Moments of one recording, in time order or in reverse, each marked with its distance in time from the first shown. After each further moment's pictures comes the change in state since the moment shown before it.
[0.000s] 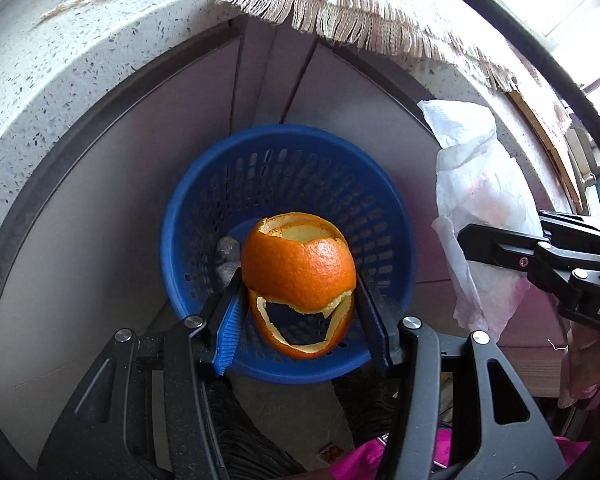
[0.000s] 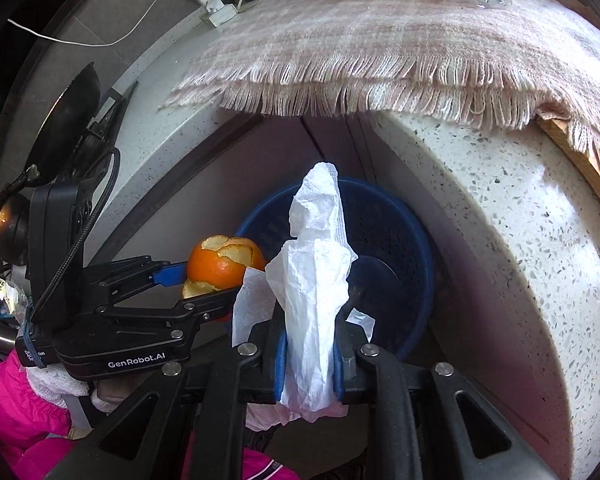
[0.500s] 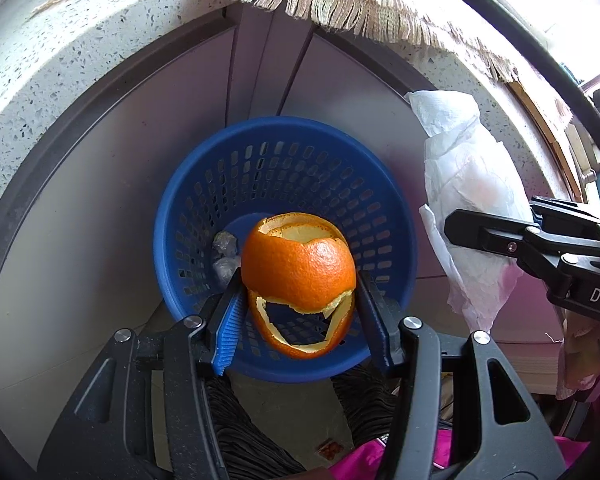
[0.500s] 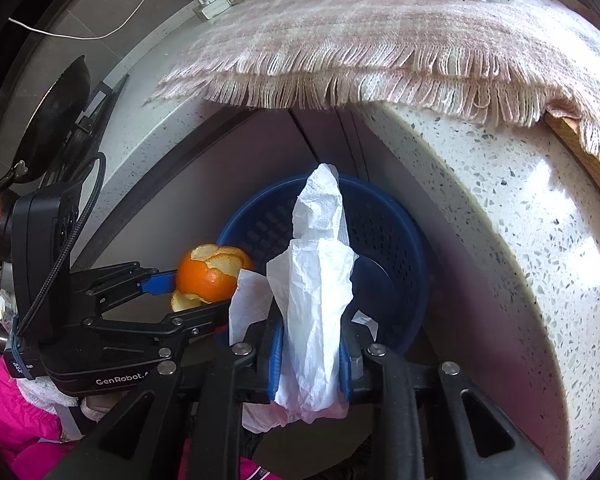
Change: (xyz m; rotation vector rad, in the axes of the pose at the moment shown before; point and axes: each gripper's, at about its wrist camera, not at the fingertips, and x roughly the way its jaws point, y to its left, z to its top) left arm 0.012 0.000 0.000 0.005 0.016 -0.005; right arm 0.009 -0.003 0.002 -0.006 0.011 -0.025
